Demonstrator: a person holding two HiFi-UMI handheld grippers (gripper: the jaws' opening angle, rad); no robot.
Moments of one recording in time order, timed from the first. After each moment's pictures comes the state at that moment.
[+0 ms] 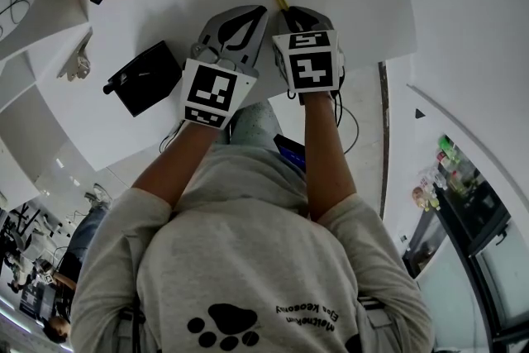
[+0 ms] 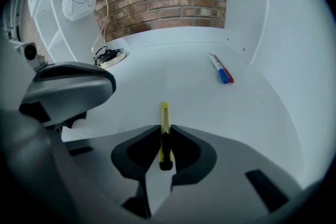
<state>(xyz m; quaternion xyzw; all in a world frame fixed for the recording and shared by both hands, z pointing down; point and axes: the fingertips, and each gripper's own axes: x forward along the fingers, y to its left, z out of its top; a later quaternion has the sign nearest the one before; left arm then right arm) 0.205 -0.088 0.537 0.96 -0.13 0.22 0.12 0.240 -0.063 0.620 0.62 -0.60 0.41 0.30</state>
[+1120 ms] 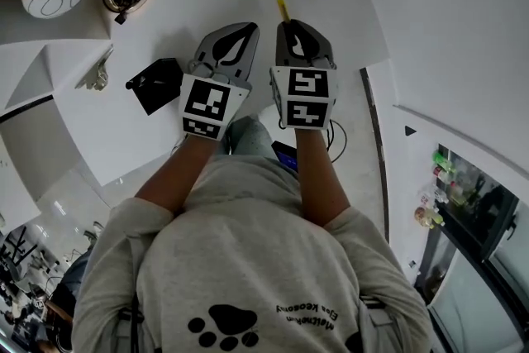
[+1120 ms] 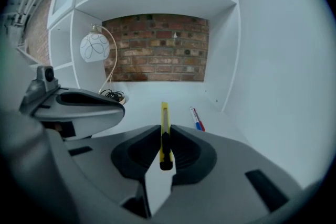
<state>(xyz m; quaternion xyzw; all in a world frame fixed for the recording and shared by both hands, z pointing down) 0.187 -0.081 0.448 0.97 -0.15 0.16 0.08 0.243 -0.061 0.477 0.74 -0.59 0.24 0.21</state>
